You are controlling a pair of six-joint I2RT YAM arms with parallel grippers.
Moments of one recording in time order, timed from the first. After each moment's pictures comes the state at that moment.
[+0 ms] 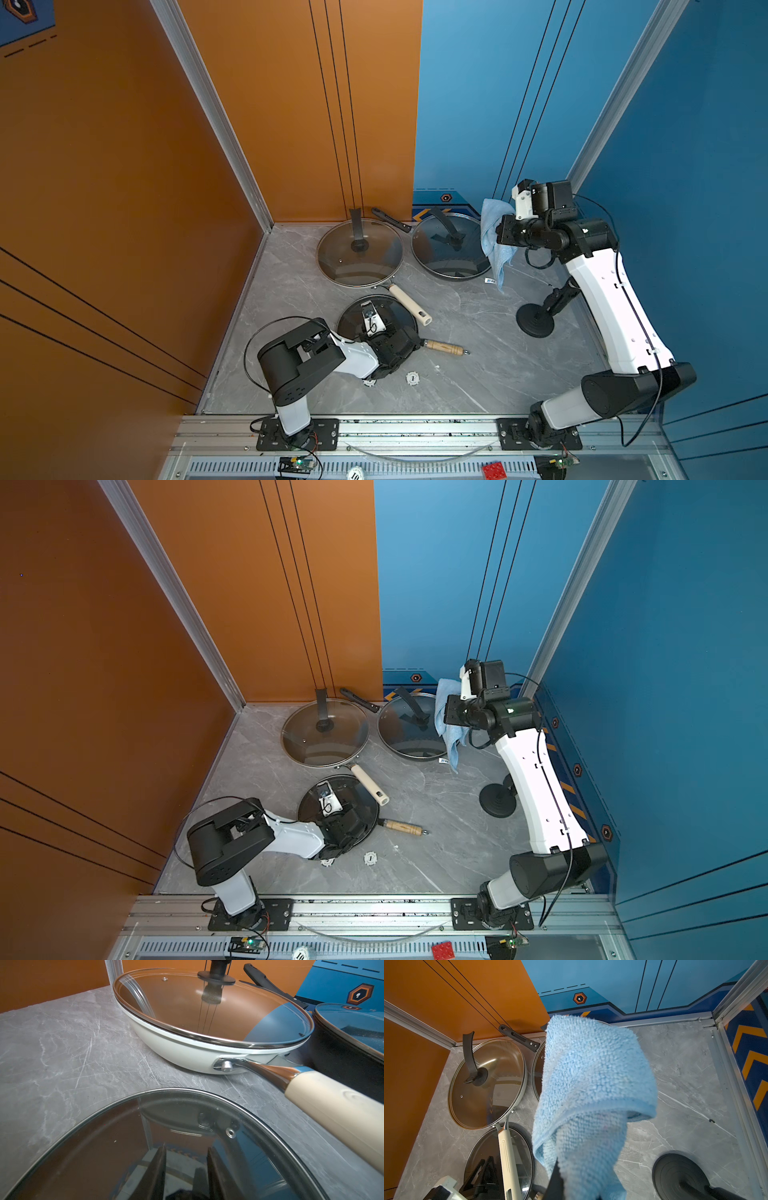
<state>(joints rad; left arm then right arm) -0.97 1.75 0.62 0.25 -1.14 -1.03 0.22 1.51 1.86 -1.06 -0.06 0.28</state>
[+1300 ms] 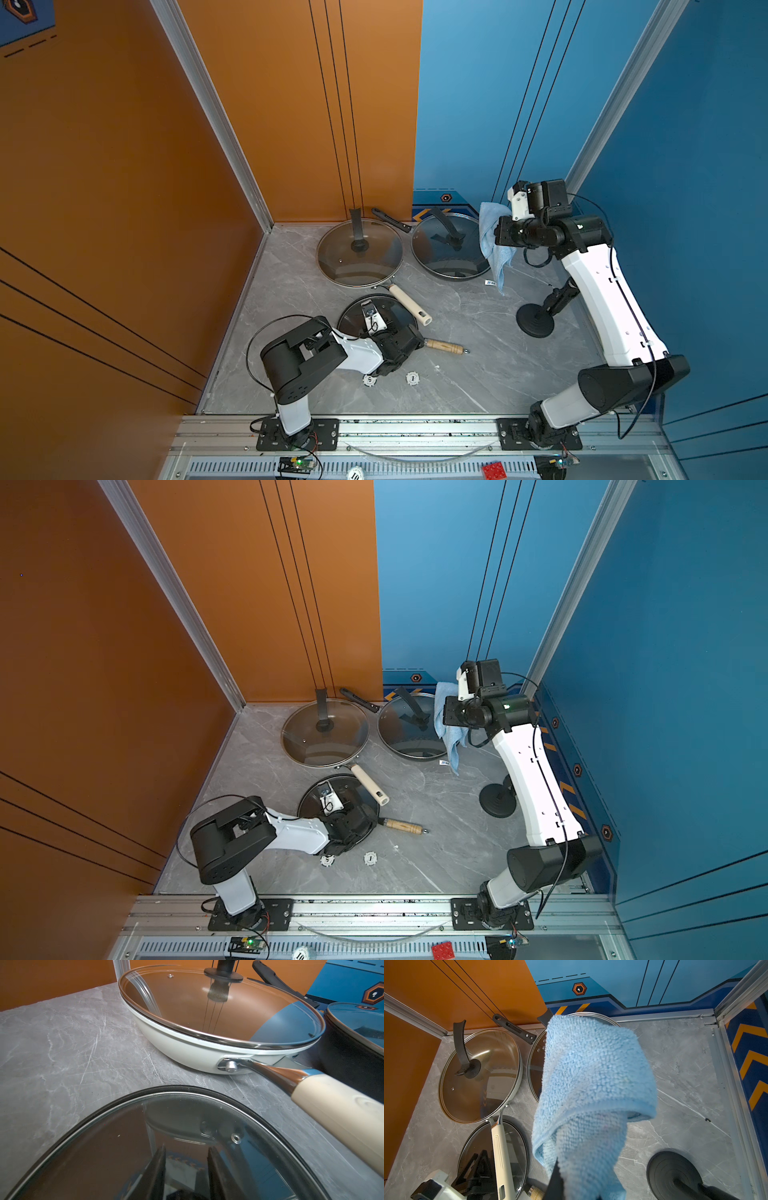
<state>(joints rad) -0.97 1.78 0.69 0.08 -1.17 -1.15 0.22 1.56 1.89 -1.09 -0.06 0.24</state>
